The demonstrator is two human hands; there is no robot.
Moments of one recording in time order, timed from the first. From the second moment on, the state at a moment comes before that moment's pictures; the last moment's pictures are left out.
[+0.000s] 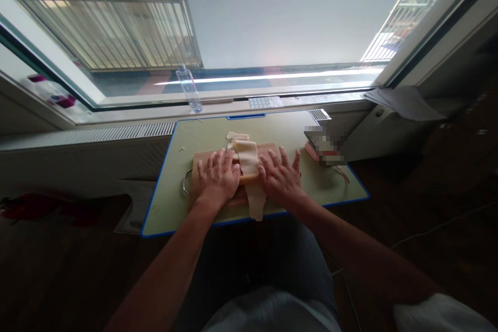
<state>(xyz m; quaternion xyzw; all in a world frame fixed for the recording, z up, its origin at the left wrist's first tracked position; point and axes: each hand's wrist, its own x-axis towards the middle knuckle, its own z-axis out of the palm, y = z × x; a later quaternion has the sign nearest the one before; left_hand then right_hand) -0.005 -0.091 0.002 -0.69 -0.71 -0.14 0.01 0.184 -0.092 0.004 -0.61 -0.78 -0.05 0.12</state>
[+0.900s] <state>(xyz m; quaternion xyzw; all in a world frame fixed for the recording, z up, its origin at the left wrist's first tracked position) -0.007 -0.078 0.002 -0.68 -0.72 -0.12 -0.01 0.195 -0.037 0.019 -0.65 -0.74 0.02 0.18</state>
